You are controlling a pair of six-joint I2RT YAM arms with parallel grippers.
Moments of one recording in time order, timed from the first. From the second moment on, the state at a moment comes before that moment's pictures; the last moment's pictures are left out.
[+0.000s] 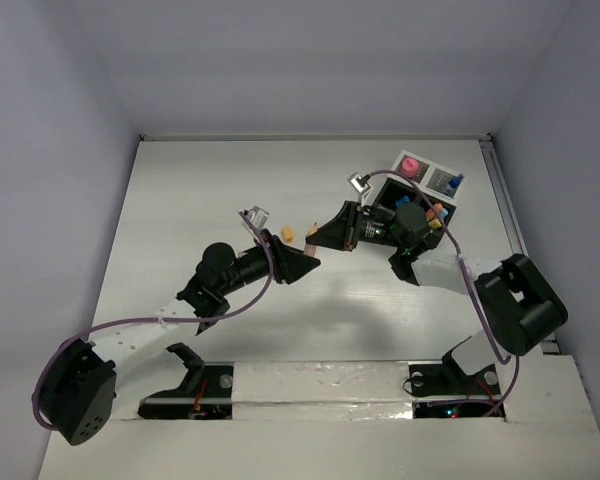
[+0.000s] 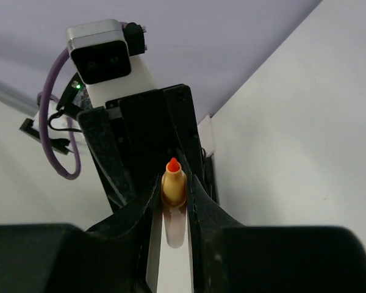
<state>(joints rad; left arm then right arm) -0.68 0.99 0.40 0.61 0.40 -0.75 0.55 1.51 0.70 1.04 -0.83 1.07</state>
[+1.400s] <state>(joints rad) -0.59 0.58 0.40 0.16 0.06 -0.66 0.55 1.66 1.04 0.25 -0.50 0.57</state>
